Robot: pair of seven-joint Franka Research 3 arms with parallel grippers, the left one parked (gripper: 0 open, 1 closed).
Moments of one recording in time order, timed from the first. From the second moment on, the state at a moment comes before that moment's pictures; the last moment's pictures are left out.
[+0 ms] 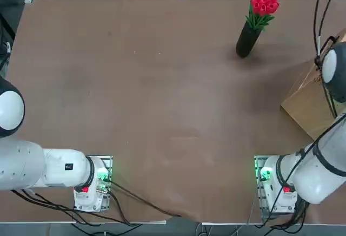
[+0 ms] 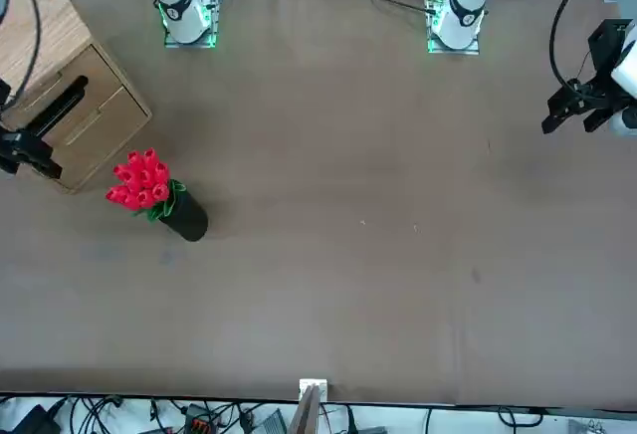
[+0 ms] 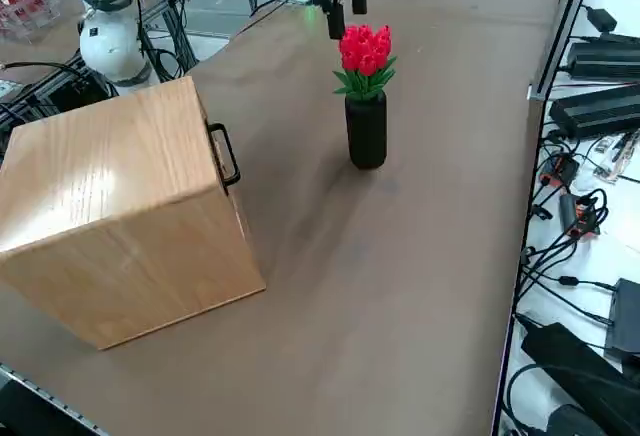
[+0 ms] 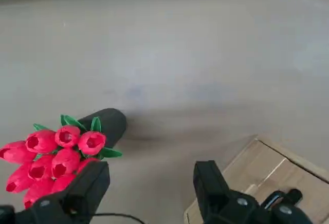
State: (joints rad) arm 0.58 0.31 -0.82 -1.30 0.23 1.58 -0.11
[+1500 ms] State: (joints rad) arm 0.09 0.03 -0.15 -1.53 0.00 1.58 0.01
